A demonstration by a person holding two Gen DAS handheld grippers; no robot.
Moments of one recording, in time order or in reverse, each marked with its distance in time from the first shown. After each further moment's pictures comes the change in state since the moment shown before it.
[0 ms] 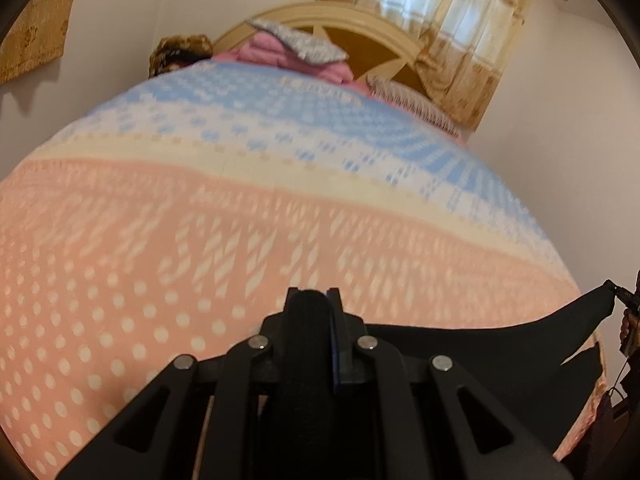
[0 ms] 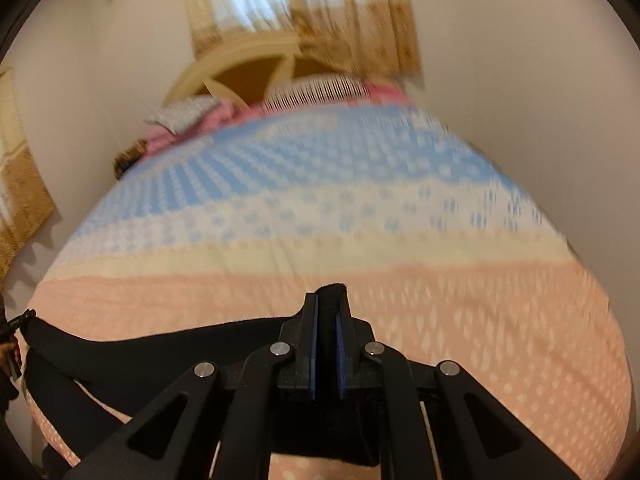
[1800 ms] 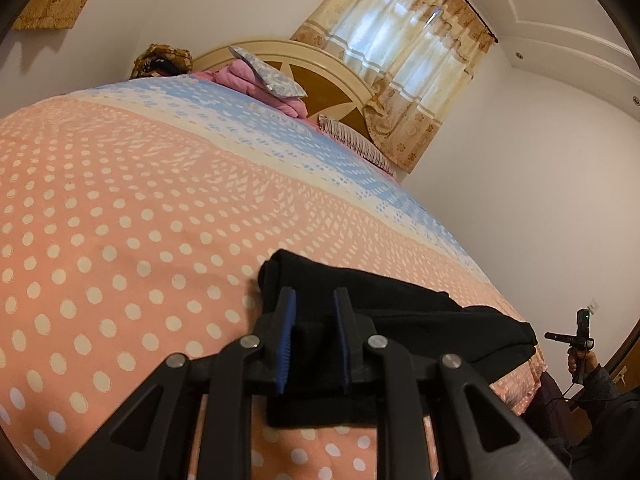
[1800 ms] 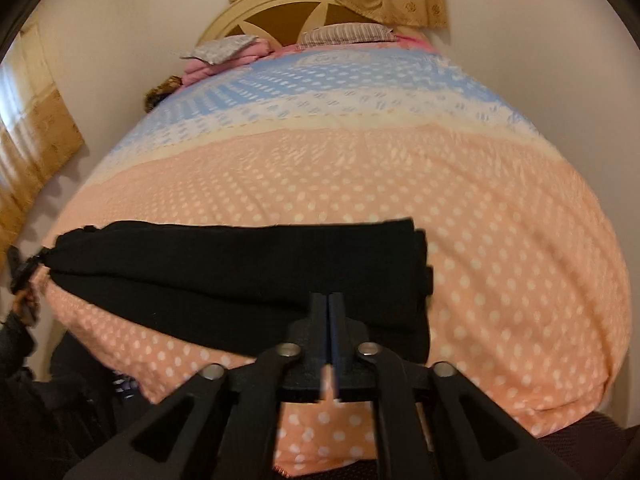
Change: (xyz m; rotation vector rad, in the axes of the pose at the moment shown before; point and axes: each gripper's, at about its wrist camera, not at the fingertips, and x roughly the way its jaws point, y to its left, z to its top) left arm -0.093 0.058 -0.116 -0.076 -0.147 -0.270; right arm -0.094 0.040 -0.154 -0.087 0.223 0.026
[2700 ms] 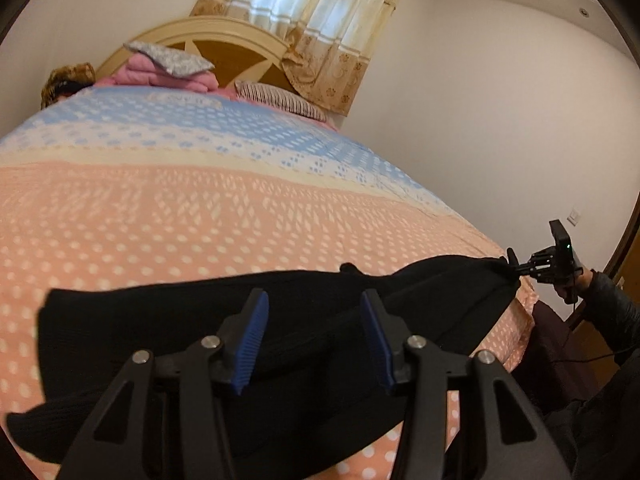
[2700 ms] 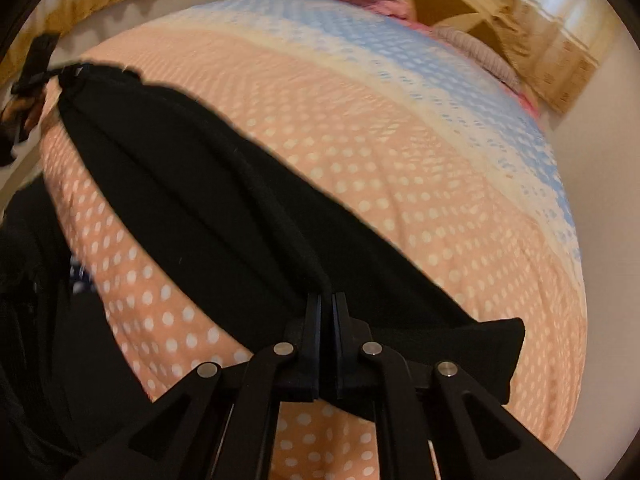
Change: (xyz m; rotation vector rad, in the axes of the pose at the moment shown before) left arm 0.091 -0.125 -0.003 0.255 0.178 -0.135; right arm 0.054 0.118 0.014 -0.557 0.156 -0.022
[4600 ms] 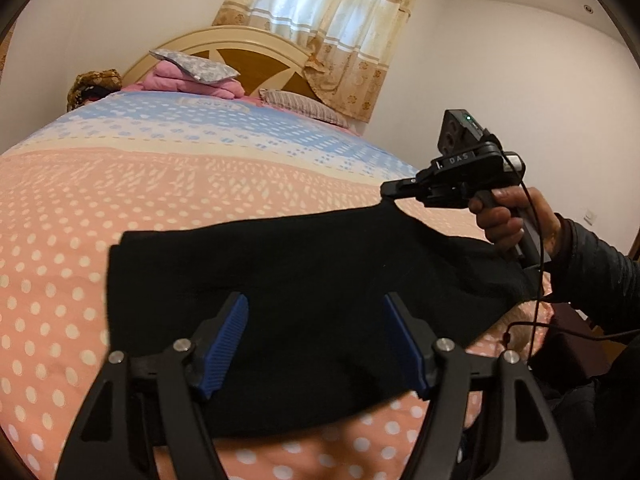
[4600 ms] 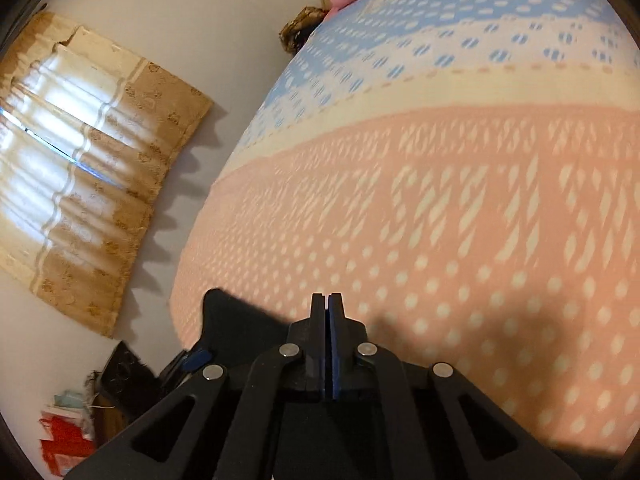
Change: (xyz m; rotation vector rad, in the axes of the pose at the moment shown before) left arm -0.049 0.014 -0.038 -0.002 -0.045 0.112; right arm 0.145 0.170 0.290 0.529 -0.068 0.724
